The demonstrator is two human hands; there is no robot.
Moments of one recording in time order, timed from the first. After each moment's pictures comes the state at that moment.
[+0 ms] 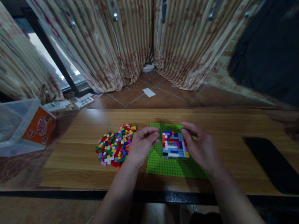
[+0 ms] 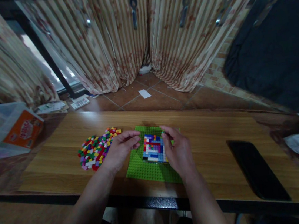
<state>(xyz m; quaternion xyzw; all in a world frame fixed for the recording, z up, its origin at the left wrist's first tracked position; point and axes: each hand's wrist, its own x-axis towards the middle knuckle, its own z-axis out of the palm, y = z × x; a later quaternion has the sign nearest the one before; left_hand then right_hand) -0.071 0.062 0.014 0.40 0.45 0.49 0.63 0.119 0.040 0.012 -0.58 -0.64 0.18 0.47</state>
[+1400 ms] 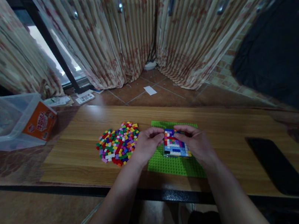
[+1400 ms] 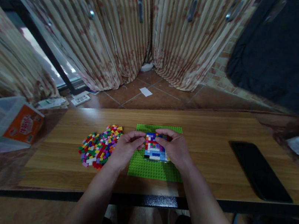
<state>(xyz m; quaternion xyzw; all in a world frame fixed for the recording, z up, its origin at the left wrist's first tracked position) -0.063 0.061 0.003 0.42 0.44 0.47 0.64 0.110 0.055 -0.004 -0.57 -0.44 0.47 0.50</state>
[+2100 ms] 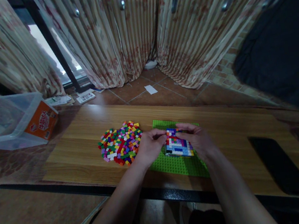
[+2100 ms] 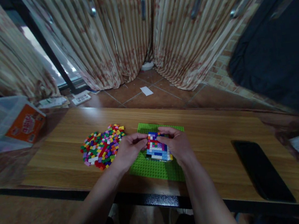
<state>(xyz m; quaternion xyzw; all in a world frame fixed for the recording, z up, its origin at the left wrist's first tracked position) -0.058 0.056 0.002 0.44 0.47 0.47 0.61 0.108 0.060 0.003 -0.58 -0.39 0.52 0.49</state>
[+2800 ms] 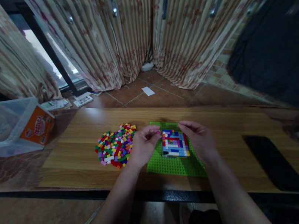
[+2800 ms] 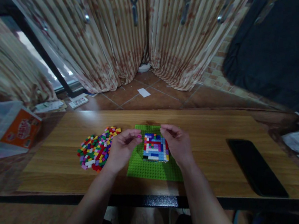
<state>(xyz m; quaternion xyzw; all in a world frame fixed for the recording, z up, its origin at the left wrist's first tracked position) -0.070 0.062 0.005 0.50 0.42 0.53 0.54 0.115 0.058 0.002 -0.57 -0.45 0.38 0.57</state>
